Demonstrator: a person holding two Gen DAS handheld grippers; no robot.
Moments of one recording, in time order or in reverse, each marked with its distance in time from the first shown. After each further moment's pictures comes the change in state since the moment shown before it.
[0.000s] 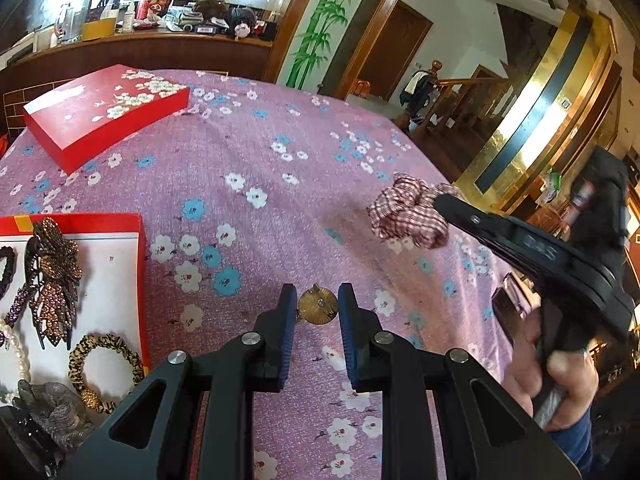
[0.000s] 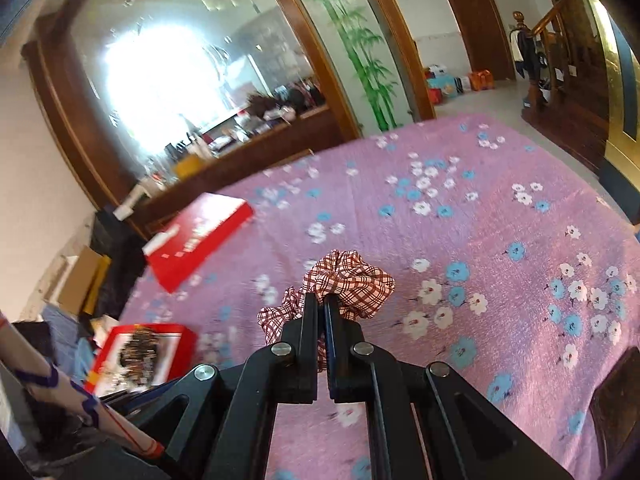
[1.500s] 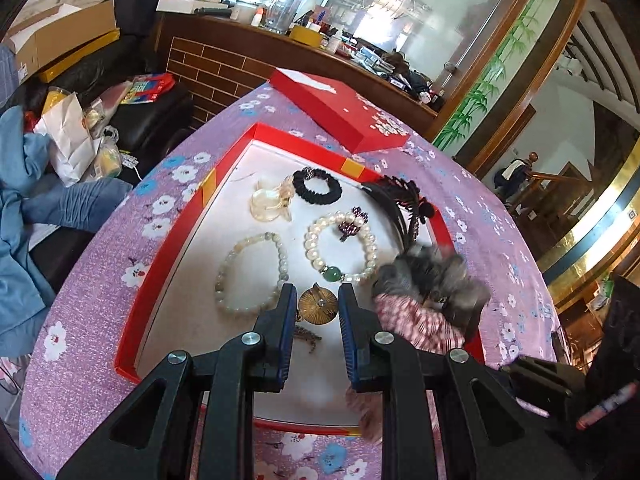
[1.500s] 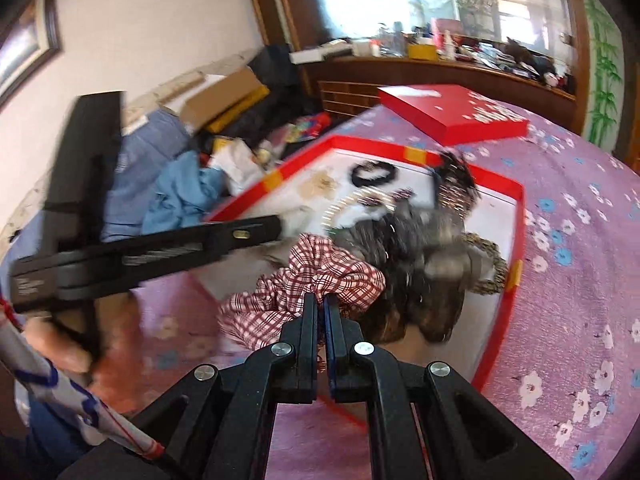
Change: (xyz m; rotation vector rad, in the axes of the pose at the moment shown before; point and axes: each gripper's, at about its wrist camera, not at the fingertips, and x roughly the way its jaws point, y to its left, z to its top) left arm -0.177 0.193 -0.119 -0.344 -0.175 0.262; right arm 0.035 0.260 -0.186 -0.562 0.305 0.297
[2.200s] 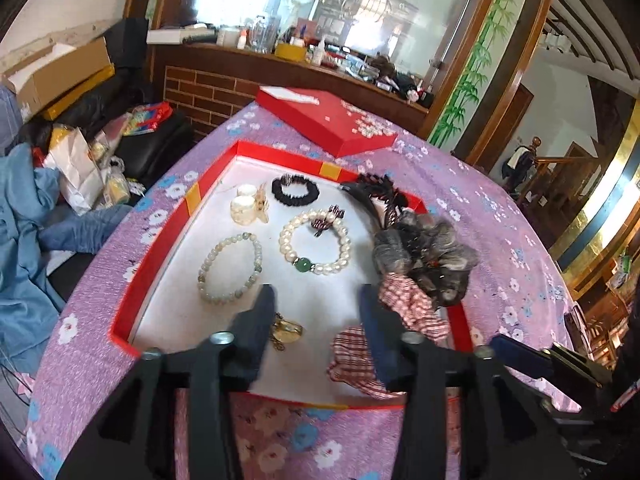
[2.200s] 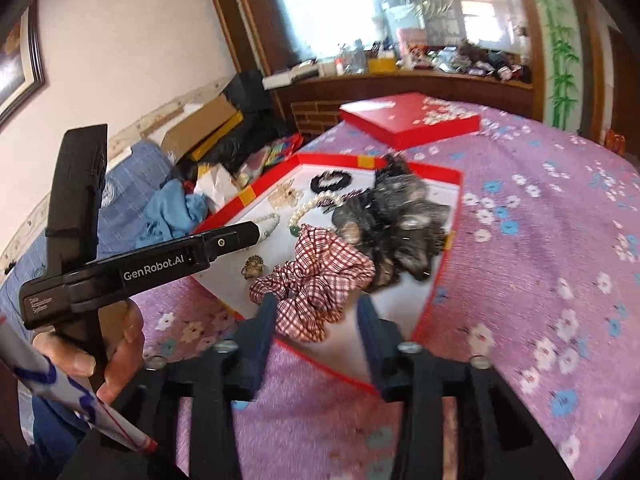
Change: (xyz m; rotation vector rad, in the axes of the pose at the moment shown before) left arm -0.025 -0.044 -0.018 0.101 -0.069 0.076; right arm -0.067 -0.015 -0.031 0.104 -0.111 -0.028
